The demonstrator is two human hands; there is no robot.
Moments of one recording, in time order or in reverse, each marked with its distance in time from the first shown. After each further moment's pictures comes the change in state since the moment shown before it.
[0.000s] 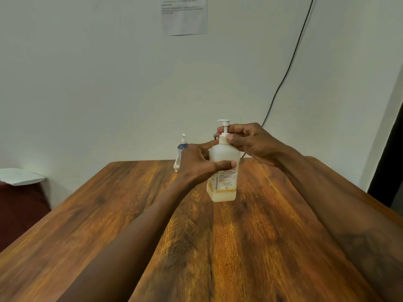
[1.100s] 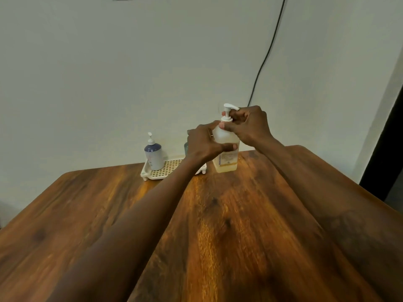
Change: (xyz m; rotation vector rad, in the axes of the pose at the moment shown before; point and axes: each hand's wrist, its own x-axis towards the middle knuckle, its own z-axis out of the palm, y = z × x) left_hand 0.174 -0.065 0.140 0.097 -0.056 0.075; right_hand 0.105 0.096 -0.097 -0.336 0.585 -0.062
